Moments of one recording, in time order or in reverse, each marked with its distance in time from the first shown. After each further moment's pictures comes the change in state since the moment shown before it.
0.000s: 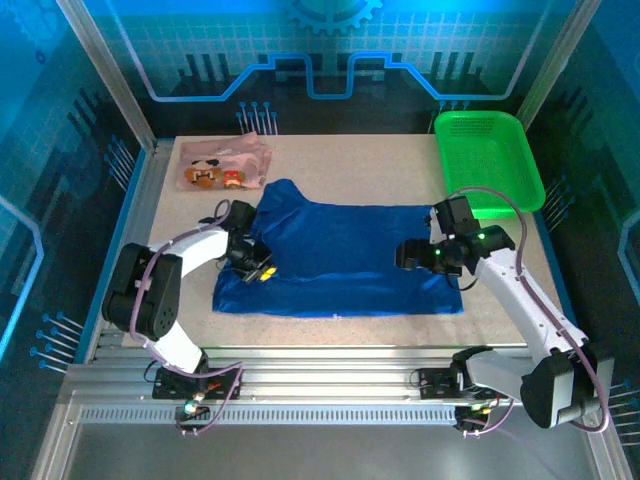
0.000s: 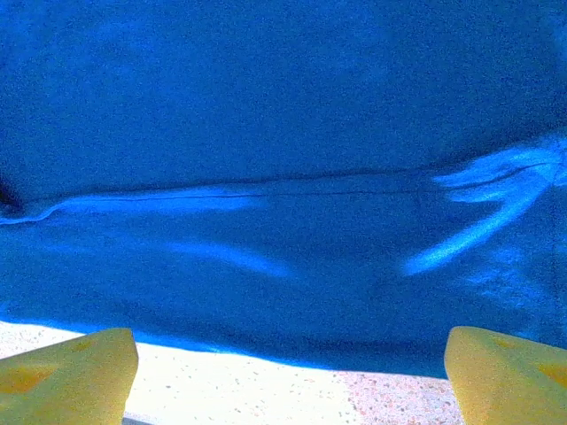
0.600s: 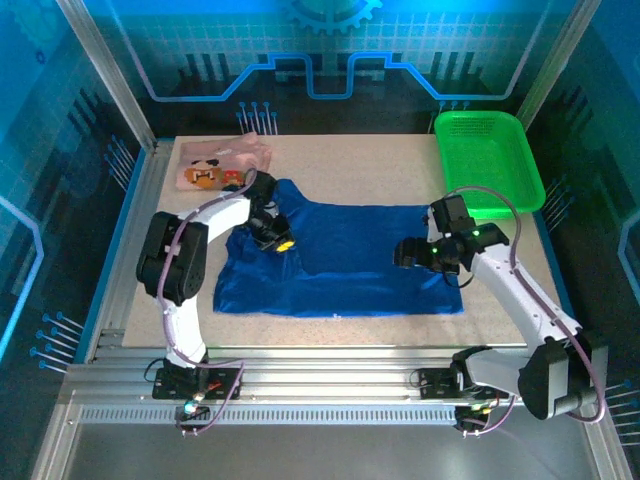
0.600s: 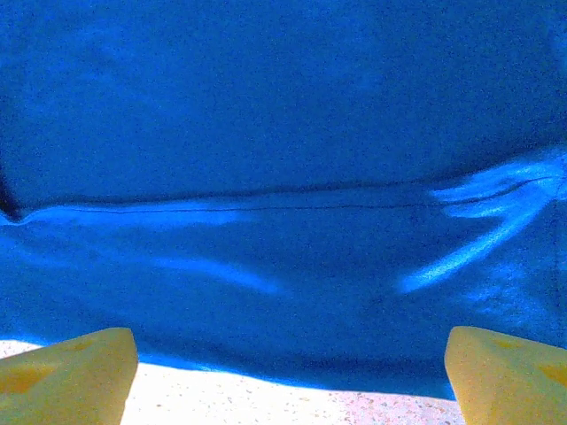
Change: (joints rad) left arm -0.043 0.298 0.402 -0.095 0.028 0.216; right arm 0.000 0.050 -0.012 0.043 0.011 0.004
